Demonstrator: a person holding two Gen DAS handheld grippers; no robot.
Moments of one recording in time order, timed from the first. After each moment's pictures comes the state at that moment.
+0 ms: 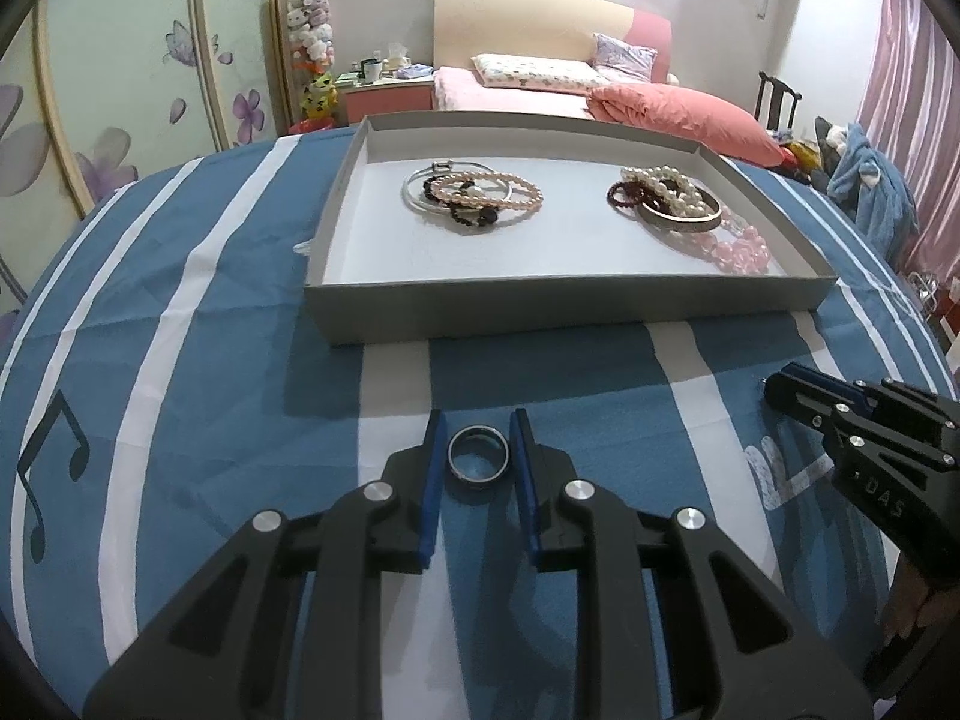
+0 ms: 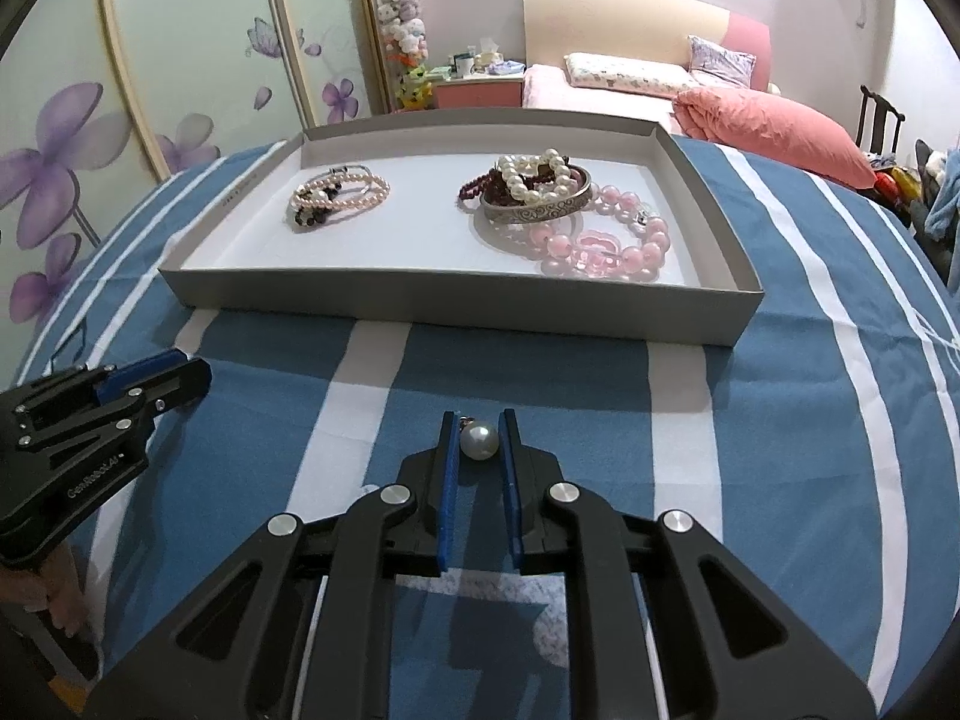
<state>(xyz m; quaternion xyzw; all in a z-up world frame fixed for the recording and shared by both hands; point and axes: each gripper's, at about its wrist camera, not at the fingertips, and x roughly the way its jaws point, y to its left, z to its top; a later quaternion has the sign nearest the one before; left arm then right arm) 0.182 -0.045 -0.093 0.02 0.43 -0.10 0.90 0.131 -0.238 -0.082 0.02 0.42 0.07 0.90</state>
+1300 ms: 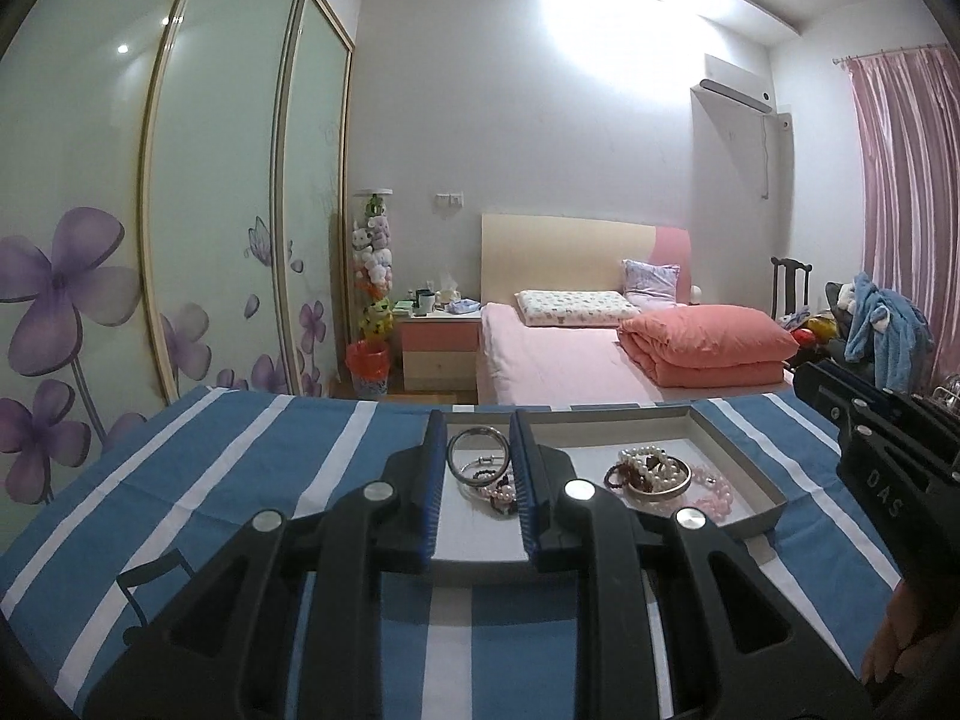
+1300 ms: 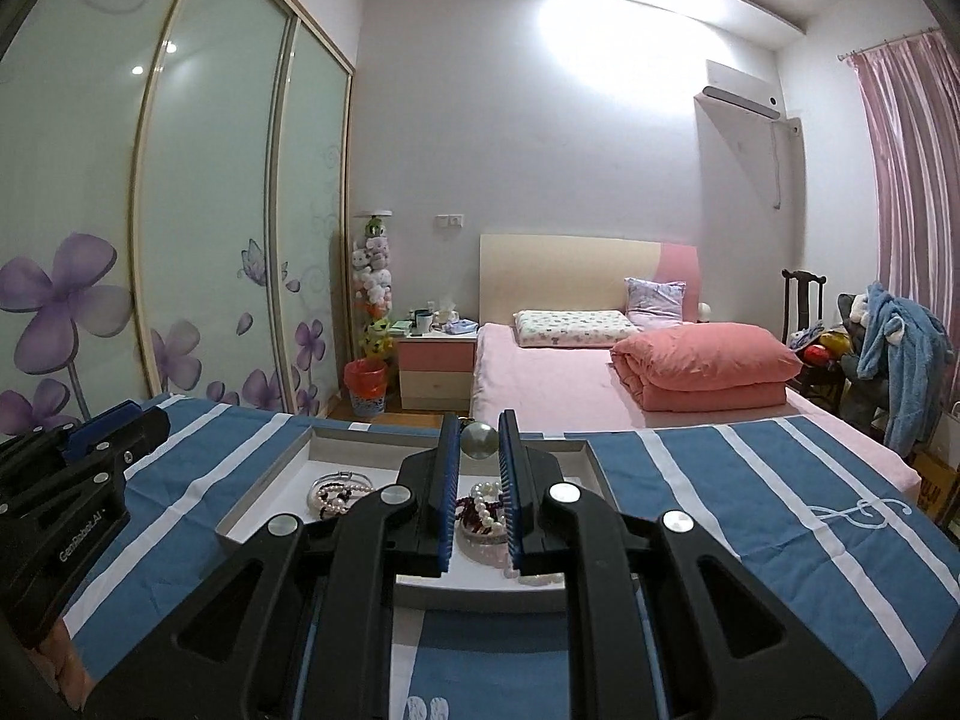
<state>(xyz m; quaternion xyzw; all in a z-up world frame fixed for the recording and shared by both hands) 0.122 -0.046 0.019 0.00 0.14 -0.04 0.99 0.094 -0.228 0.021 0.00 0.11 0.00 0.99</state>
